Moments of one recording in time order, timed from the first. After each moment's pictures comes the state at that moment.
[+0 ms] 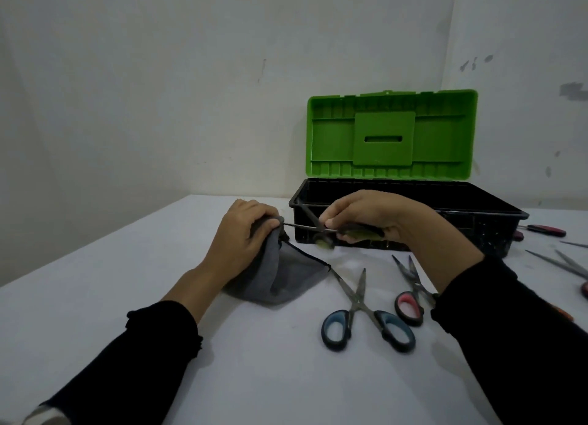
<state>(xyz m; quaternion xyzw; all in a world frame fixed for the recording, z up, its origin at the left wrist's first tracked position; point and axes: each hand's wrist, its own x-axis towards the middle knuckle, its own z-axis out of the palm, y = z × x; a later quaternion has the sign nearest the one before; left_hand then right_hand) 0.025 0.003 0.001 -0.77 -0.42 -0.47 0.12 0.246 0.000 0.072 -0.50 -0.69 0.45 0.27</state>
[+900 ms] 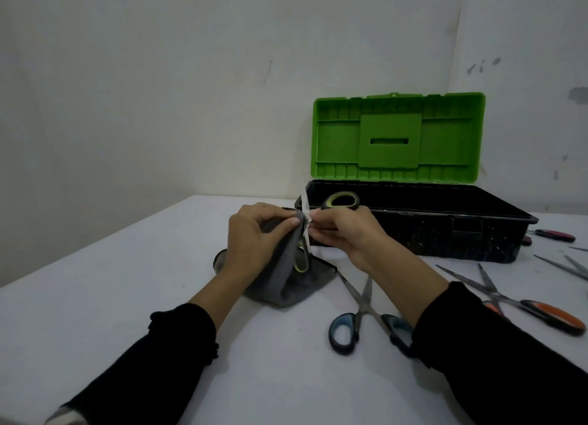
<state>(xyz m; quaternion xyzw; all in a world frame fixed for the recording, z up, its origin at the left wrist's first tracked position) 0.048 -0.006 0.004 -0.68 -0.44 -0.58 -0.01 0.204 0.005 0.035 -0.42 -0.46 0.57 0.53</state>
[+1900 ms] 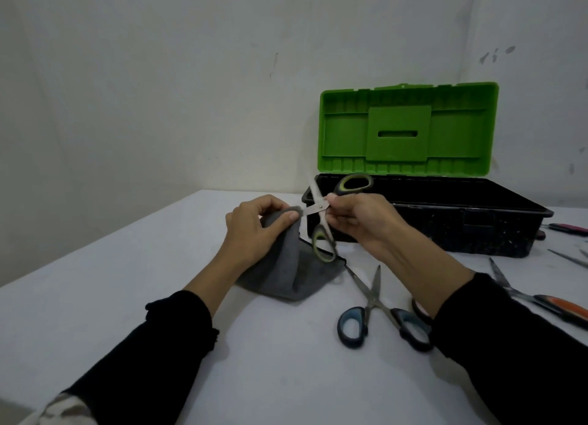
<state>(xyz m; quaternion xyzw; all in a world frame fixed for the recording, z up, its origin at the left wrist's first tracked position) 0.029 0.001 0.004 -0.68 -0.51 -0.52 -0.07 0.211 0.005 0.041 -0.38 -0.48 0.58 0.54</state>
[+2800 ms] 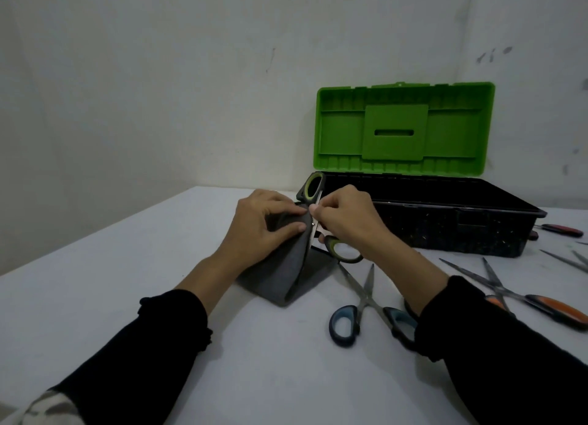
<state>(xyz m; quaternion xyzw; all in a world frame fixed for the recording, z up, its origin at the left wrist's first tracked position) 0.038 0.001 0.007 -0.78 -0.40 -0.48 0.06 0.206 0.009 0.033 -0.48 -0.74 0.18 0.43</state>
